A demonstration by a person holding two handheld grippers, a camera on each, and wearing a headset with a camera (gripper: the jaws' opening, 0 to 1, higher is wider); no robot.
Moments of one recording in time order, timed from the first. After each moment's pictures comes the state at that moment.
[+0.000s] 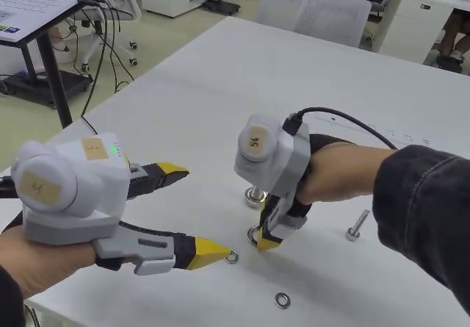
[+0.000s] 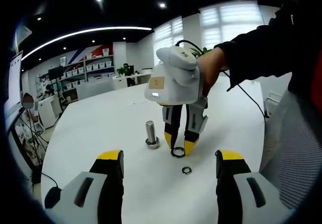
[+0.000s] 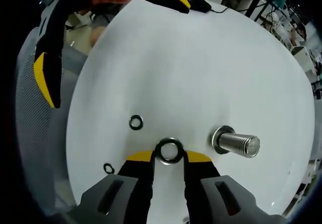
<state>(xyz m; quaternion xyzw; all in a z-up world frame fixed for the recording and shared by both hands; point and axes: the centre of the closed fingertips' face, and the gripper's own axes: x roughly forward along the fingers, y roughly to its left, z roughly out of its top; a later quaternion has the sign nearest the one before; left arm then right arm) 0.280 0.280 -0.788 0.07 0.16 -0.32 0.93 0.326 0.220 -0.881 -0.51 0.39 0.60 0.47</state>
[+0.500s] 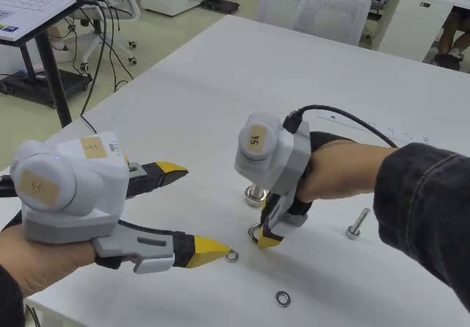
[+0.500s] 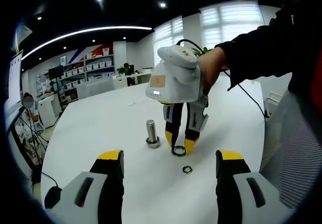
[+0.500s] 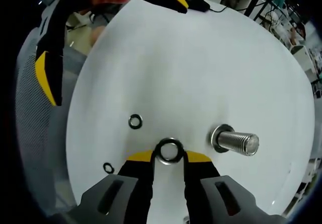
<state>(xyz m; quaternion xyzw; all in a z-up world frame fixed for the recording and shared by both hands) 0.280 0.281 -0.789 0.07 0.16 -0.32 0.93 0.328 0.219 -0.880 -0.51 0.40 0.60 0.47</state>
